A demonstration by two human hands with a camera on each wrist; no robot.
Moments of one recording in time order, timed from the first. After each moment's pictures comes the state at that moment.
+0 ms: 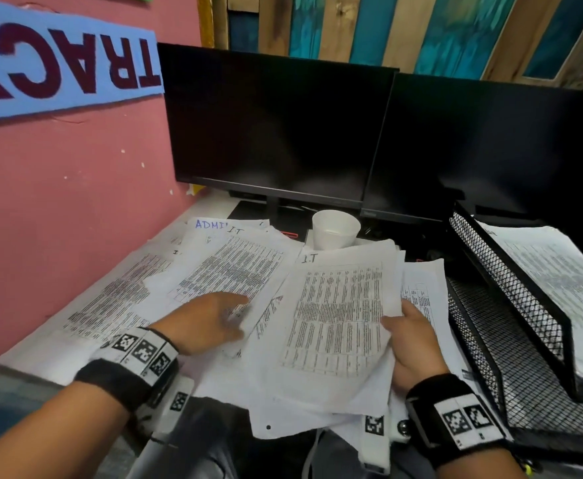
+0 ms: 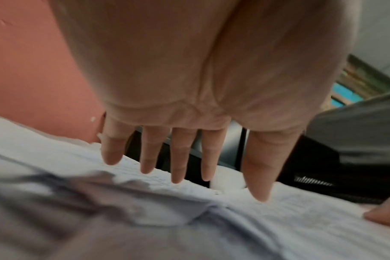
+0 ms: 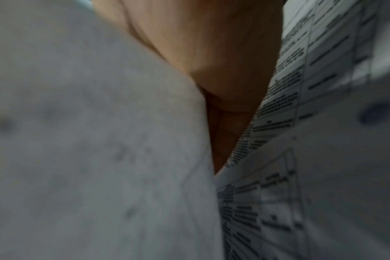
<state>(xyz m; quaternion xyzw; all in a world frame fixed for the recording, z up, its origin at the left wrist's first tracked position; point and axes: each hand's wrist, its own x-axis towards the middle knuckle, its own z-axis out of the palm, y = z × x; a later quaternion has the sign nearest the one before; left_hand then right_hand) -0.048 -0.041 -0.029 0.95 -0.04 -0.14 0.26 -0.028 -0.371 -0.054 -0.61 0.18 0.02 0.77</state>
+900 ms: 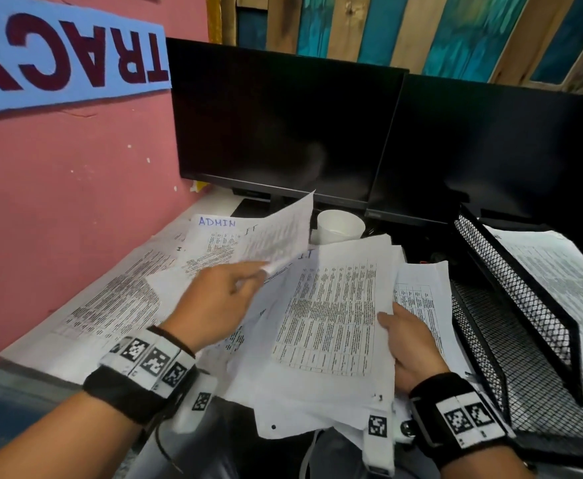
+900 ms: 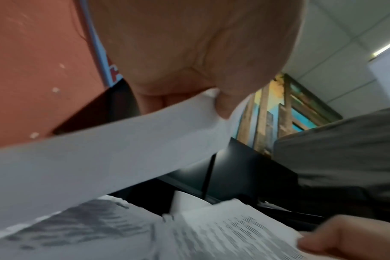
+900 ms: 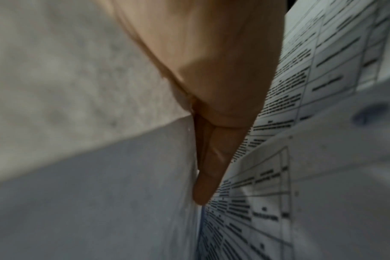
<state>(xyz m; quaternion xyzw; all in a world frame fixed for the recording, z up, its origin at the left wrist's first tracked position) -0.065 -0.069 -0.002 0.89 -0.04 0.11 0.44 -0.033 -0.360 -0.041 -0.64 0.18 0.08 0.74</state>
